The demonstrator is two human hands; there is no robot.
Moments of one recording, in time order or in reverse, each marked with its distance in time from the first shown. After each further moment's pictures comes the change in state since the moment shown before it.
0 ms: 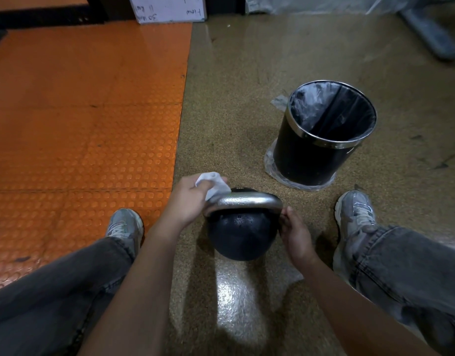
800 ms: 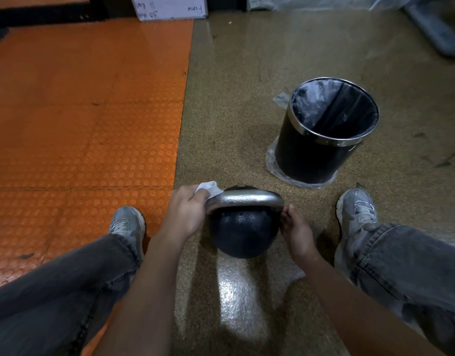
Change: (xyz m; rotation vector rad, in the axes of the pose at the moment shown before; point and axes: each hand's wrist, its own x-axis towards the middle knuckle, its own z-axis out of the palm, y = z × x) left_hand -0.023 0.000 0.004 0.235 0.219 0.038; right_hand -0.004 -0.007 0.004 -0.034 -0.002 0.009
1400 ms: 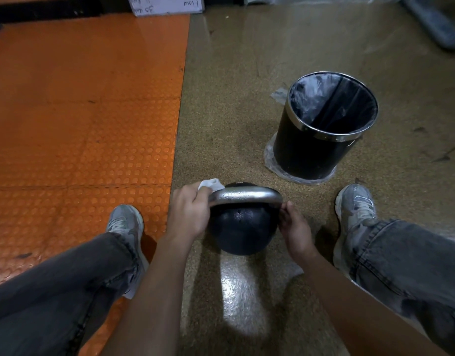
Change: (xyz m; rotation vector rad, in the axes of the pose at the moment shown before) left_hand 0.000 -0.014 0.015 0.014 0.048 0.070; right_hand 0.001 0.006 -0.003 0.001 -0.003 0.007
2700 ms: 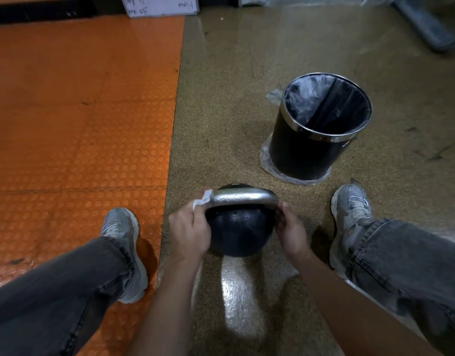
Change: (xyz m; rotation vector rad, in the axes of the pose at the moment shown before) left_hand -0.028 -0.014 0.025 -0.007 0.203 0.065; right_hand -0.005 -0.004 0.005 -0.003 -0.003 -0.013
